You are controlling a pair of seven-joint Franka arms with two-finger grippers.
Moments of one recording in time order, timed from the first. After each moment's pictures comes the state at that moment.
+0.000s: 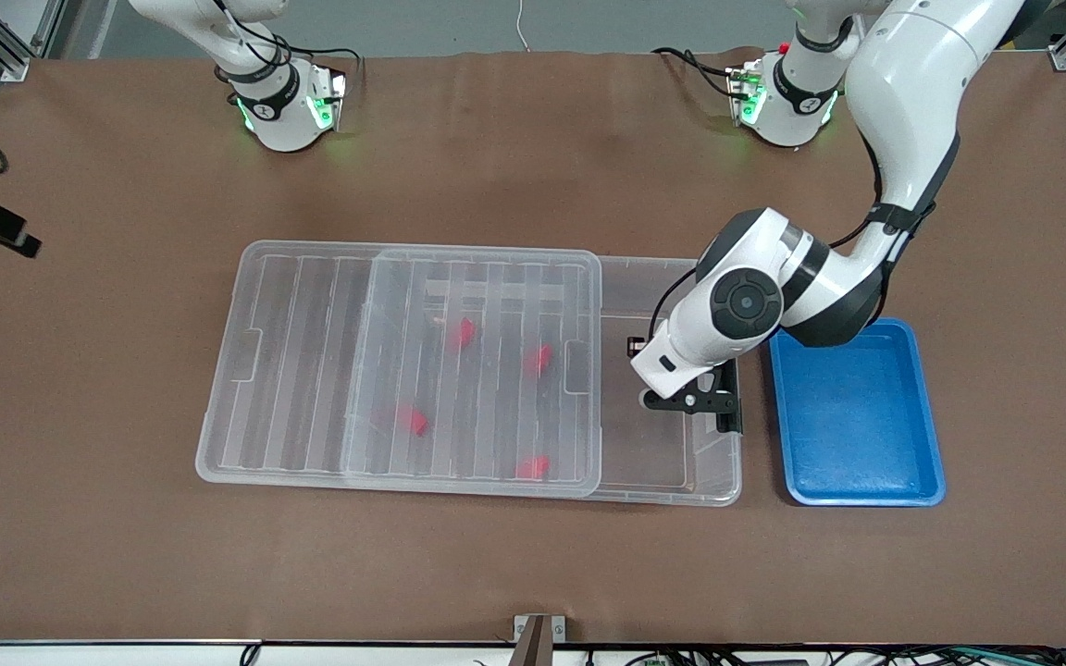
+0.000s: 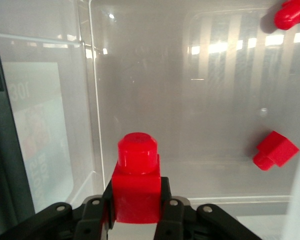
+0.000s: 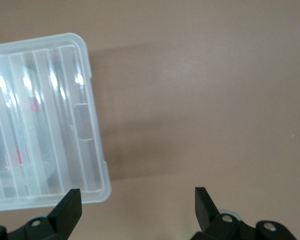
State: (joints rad) left arm -0.03 0.66 -0.60 -1.52 0.27 1.97 -0.59; right arm 0.00 0.00 -0.19 -1.51 0.06 1.49 -0.05
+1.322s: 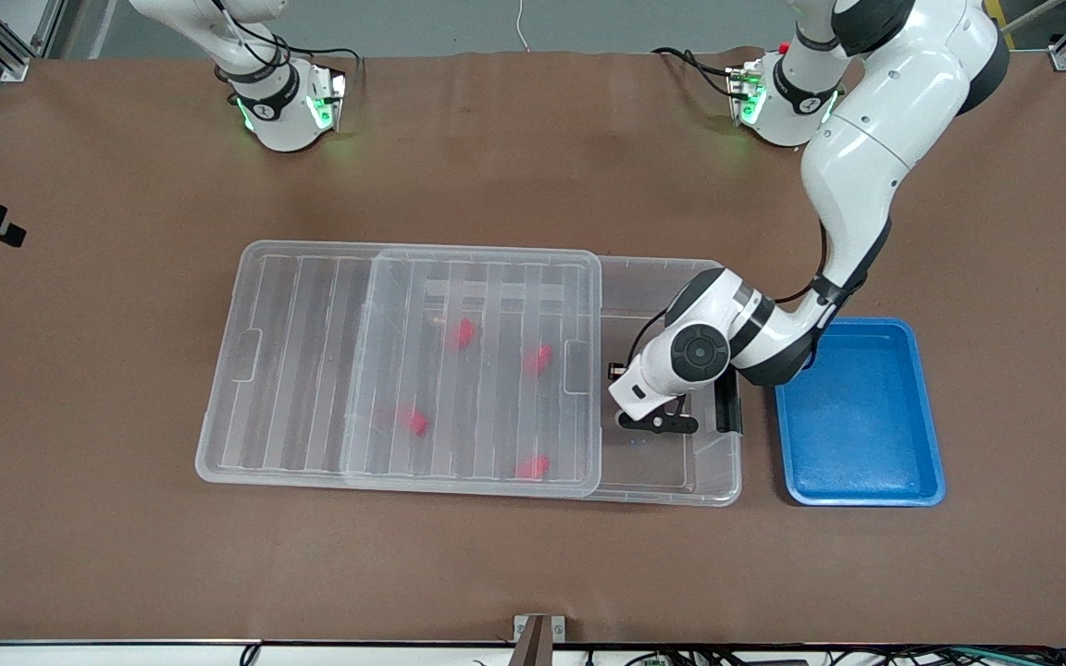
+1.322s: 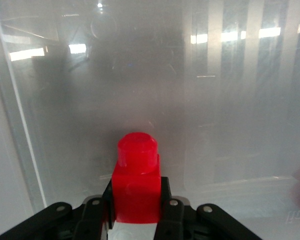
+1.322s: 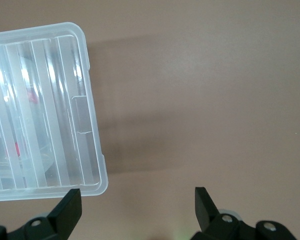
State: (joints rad) left arm -0.08 0.87 -0.55 -1.53 0.34 2.16 -0.59; right arm -0.02 0.00 -0.16 -1.52 0.07 1.47 -0.04
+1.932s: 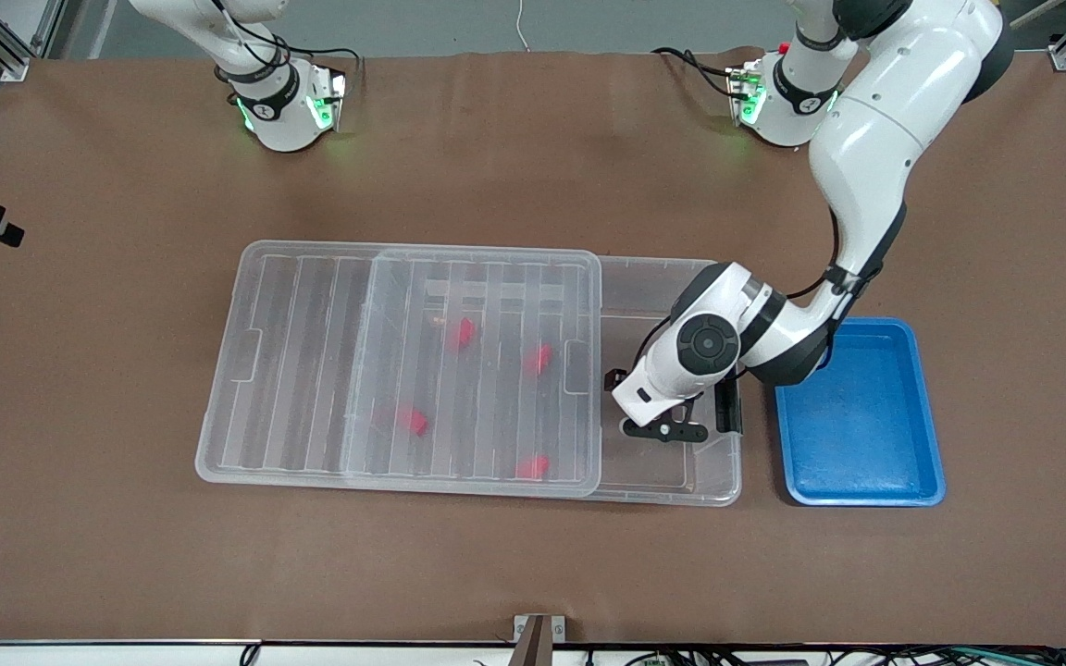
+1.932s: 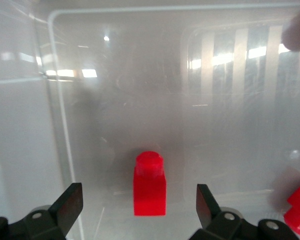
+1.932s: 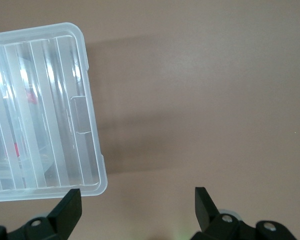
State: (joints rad) left arm -0.08 0.79 -0.55 -1.48 0.37 2.12 -0.59; right arm -0.02 0.00 -0.16 -1.52 0.07 1.47 -0.04
